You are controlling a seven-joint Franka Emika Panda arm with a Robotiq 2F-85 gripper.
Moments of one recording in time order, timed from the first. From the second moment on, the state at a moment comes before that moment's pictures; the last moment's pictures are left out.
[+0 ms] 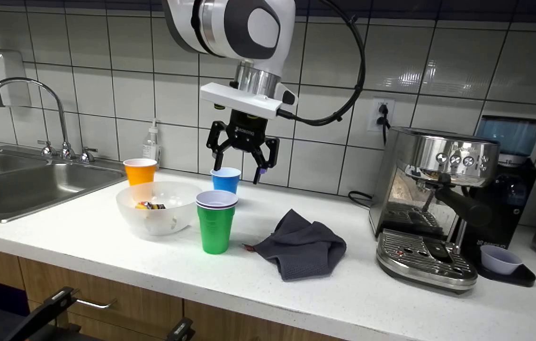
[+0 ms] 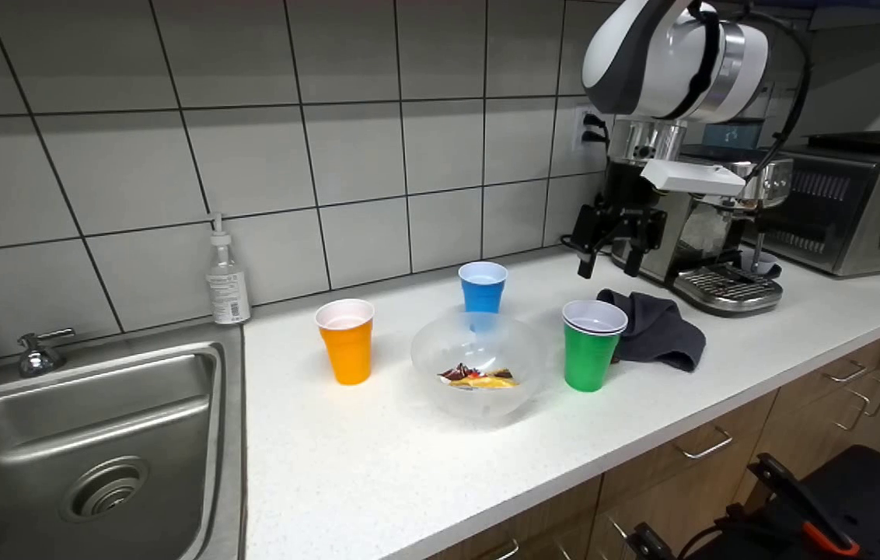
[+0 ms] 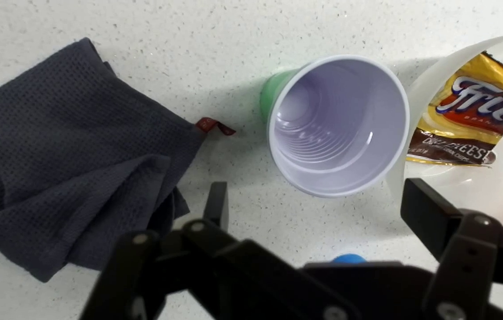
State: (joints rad) arm -0.09 0.02 -0.17 -2.40 0.21 2.37 -0.41
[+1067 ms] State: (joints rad) arm -0.09 0.16 -0.11 -2.29 0.21 2.47 -0.17
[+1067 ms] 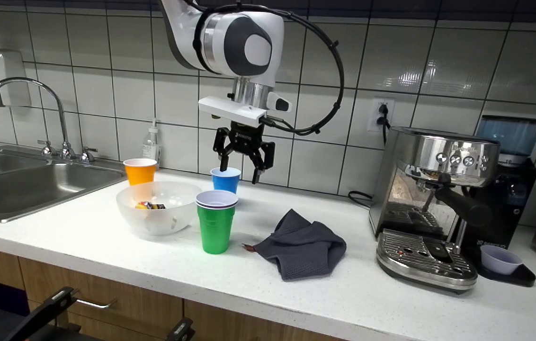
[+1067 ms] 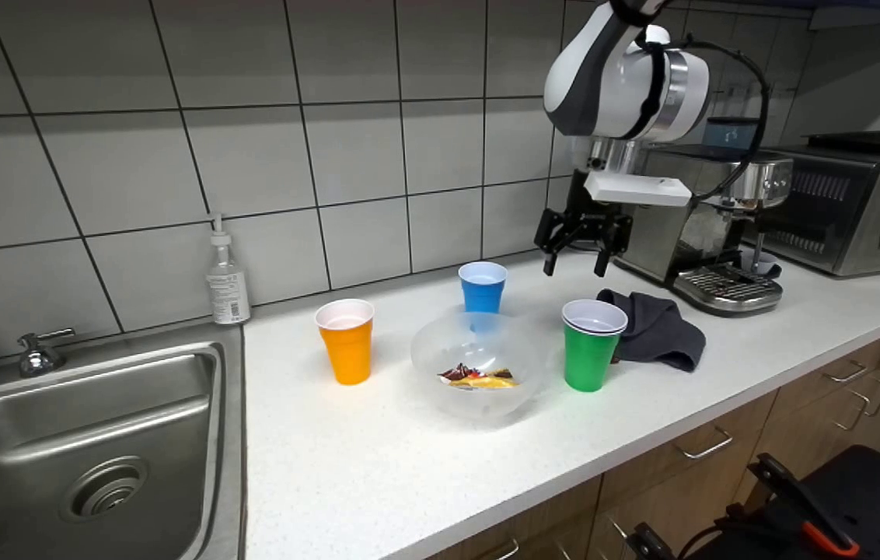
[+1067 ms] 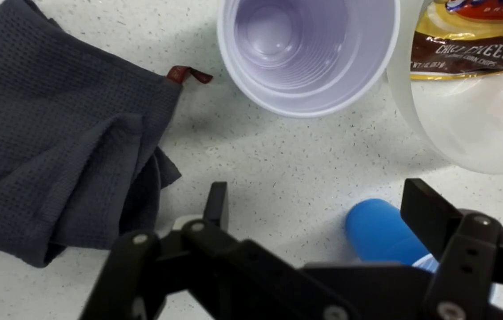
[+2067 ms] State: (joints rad) arm 0.00 0.32 -0.07 -2.14 0.19 2.52 0.22
